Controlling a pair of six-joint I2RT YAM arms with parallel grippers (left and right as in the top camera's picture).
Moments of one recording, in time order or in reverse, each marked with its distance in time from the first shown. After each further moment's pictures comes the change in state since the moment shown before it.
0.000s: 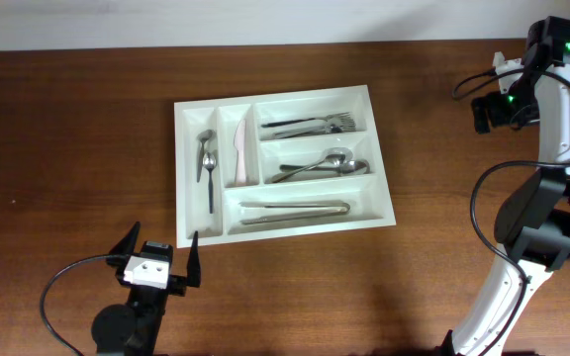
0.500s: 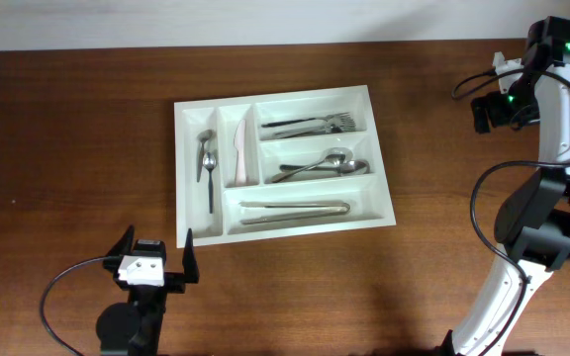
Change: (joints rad) left arm -0.037 -0.002 -0.026 0.015 -0.120 -0.069; right arm 0.000 0.000 0.000 0.000 0.000 0.000
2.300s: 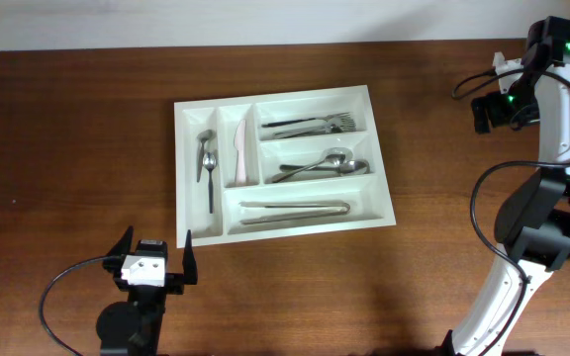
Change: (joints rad) left arm 0.014 0.000 0.000 -0.027 -0.001 0.037; right arm 0.000 0.000 0.000 0.000 0.000 0.000
